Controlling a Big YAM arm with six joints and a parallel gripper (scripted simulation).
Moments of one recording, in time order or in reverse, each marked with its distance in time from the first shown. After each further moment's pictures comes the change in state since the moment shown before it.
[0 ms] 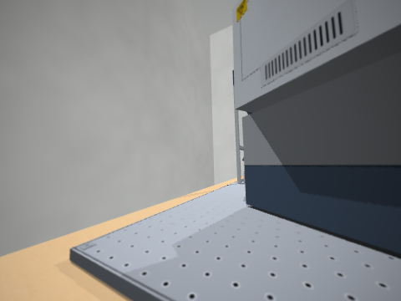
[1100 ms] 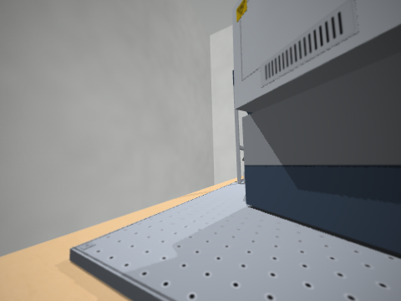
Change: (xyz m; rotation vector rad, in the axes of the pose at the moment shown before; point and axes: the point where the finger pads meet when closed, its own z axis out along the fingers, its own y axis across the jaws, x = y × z) arm 0.053 -0.151 -0.003 0.005 0.007 -0.644
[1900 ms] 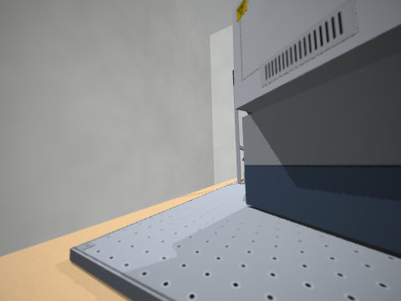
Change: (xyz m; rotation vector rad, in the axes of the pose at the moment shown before) arm -0.065 -0.084 0.039 0.015 0.002 0.241
